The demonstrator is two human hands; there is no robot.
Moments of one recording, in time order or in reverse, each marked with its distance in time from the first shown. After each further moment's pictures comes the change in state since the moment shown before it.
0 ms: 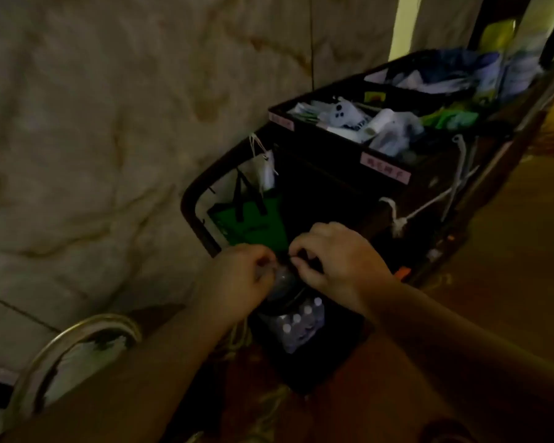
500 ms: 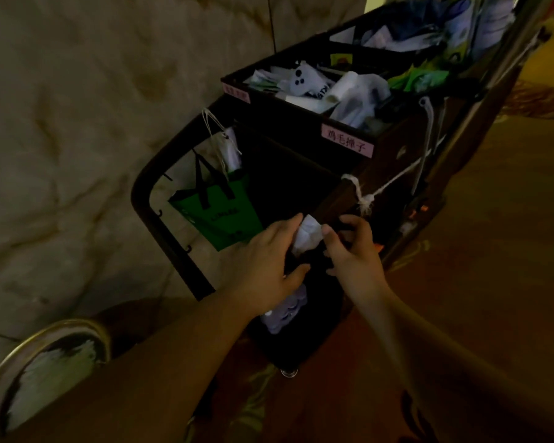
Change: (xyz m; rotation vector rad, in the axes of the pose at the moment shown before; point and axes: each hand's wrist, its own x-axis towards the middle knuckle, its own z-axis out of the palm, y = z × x) left_hand 0.049 0.057 0.082 -0.044 -0.158 0.180; right_hand -0.060 0.067 0.033 0.908 0.350 0.947
